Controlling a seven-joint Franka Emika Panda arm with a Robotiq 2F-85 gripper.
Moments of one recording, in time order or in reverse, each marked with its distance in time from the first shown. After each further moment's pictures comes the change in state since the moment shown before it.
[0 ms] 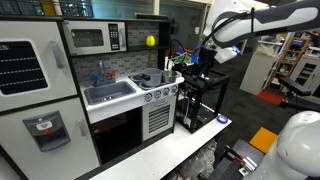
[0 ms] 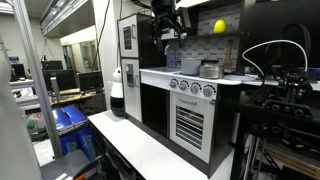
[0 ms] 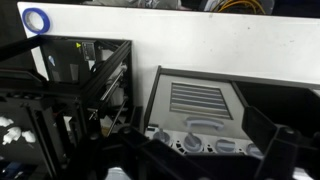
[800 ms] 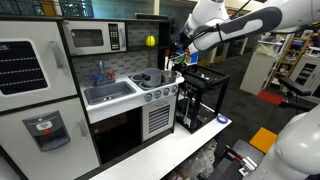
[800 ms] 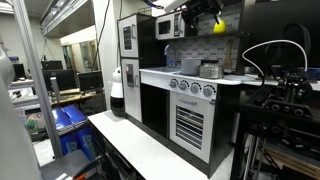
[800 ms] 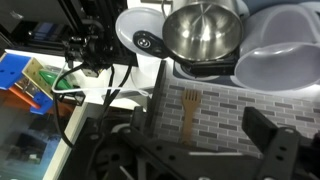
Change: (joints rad) arm -0.070 0.301 0.026 0.209 -0.244 0.643 0.196
